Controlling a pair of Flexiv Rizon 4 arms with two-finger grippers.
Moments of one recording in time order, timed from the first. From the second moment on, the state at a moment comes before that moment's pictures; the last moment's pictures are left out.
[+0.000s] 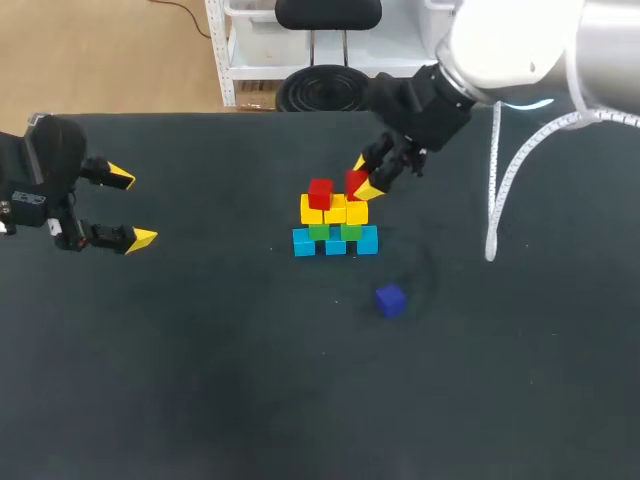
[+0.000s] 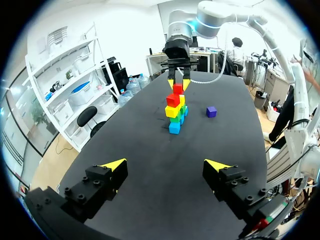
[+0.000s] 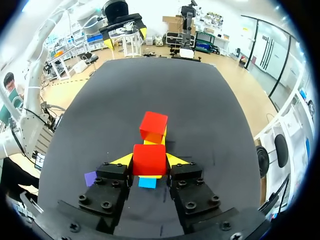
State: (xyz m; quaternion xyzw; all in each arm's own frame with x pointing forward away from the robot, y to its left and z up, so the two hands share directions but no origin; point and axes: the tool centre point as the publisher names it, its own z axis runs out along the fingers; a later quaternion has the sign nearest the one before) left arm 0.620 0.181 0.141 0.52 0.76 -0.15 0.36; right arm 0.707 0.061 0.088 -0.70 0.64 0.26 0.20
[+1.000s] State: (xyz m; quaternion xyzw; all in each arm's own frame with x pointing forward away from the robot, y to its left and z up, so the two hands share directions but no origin) left arm 0.620 0.181 0.141 0.52 0.76 -0.15 0.36; right arm 0.710 0.072 0.080 -0.70 0.64 0.26 0.19
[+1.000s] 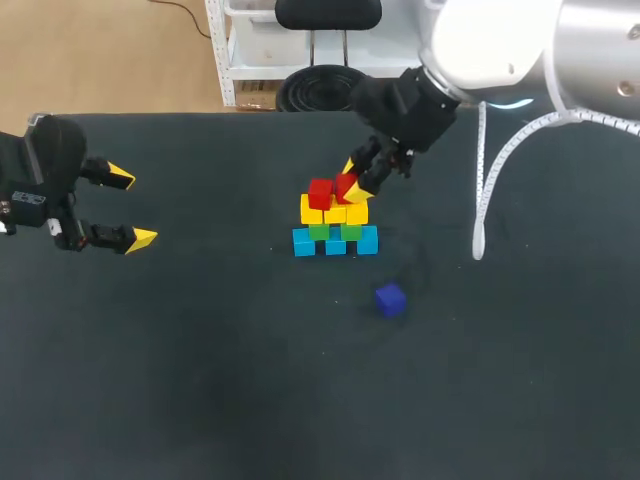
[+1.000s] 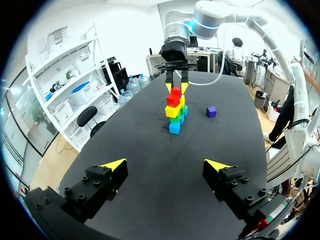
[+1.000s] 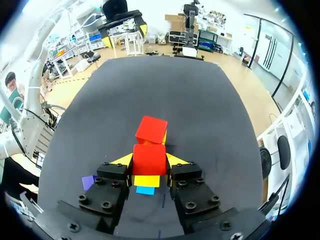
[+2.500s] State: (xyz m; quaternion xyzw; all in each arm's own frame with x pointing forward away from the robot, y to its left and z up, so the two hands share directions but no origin) left arm 0.620 0.181 0.141 0.52 0.76 -0.15 0.36; right arm 0.708 0.070 0.077 -0.69 0.65 0.26 0.18
